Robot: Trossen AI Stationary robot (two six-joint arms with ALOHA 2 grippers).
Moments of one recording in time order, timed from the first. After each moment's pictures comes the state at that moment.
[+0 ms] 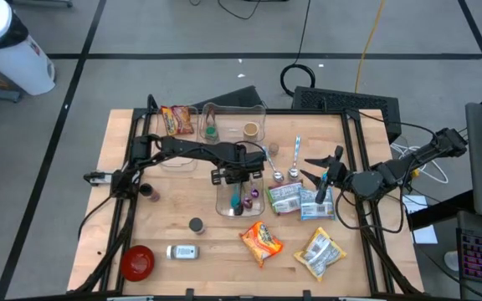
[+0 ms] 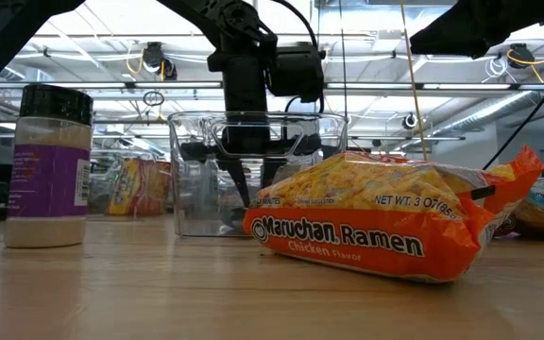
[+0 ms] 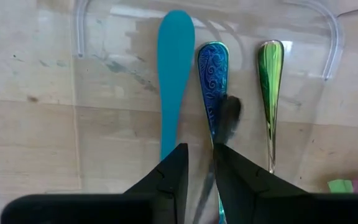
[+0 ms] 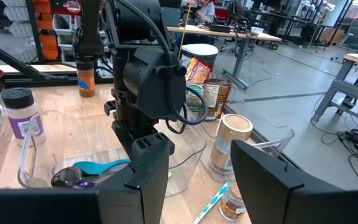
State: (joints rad) left arm 0.11 2.13 1.61 -0.86 0.00 -1.58; right arm 0.45 0.71 0.51 -0.08 0.88 0.13
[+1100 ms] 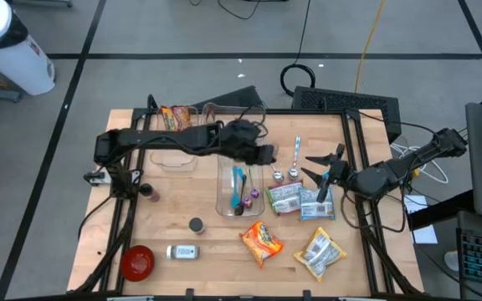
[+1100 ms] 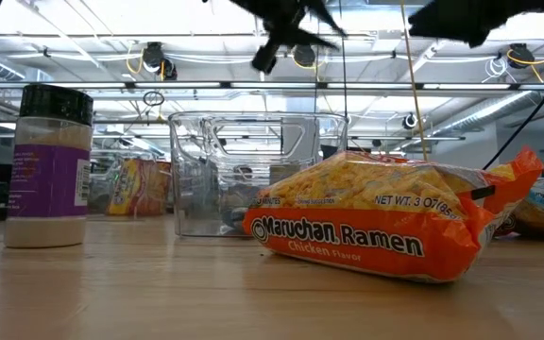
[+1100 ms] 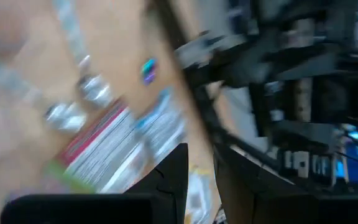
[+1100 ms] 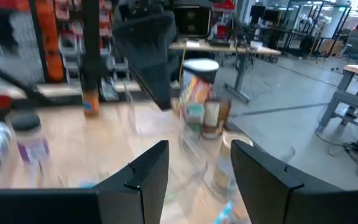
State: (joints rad) left arm 0.11 1.79 1.61 -0.31 0.12 -1.09; right arm 0.45 0.69 0.53 -0.01 0.88 0.07
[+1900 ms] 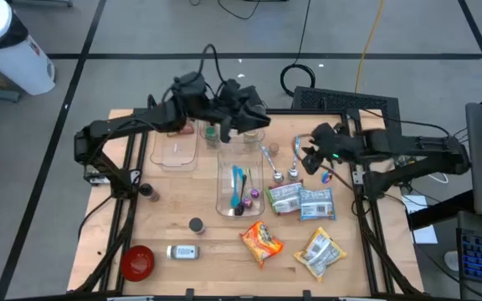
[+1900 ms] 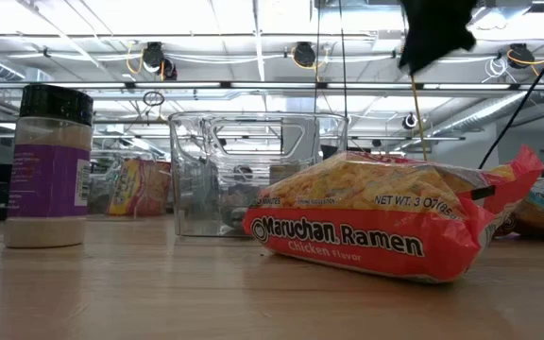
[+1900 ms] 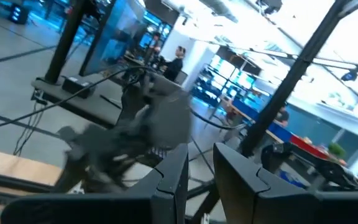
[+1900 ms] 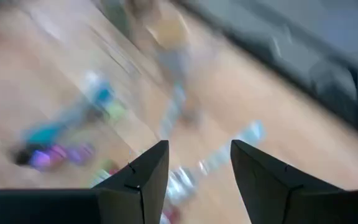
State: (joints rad) left arm 0.28 1.61 1.61 0.15 0.58 -0.55; right arm -0.03 1.07 1.16 -1.01 0.46 0.62
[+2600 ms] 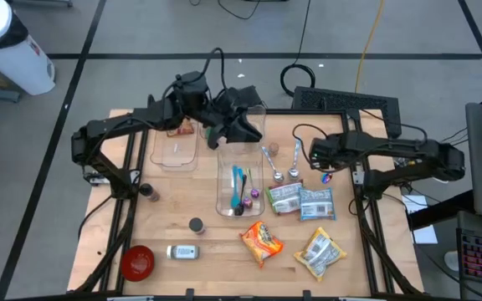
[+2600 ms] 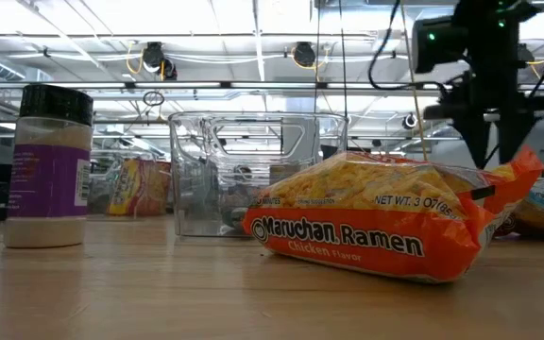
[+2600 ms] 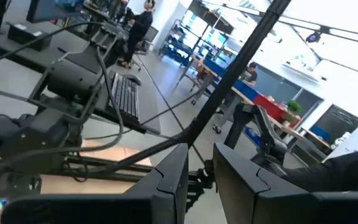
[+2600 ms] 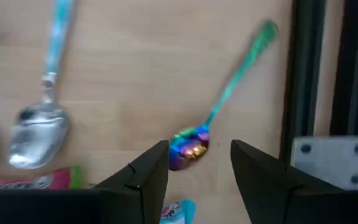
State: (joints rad) left arm 0.29 1.59 1.61 0.00 0.80 -0.51; right arm -0.29 1.15 0.82 -1.25 0.25 1.24
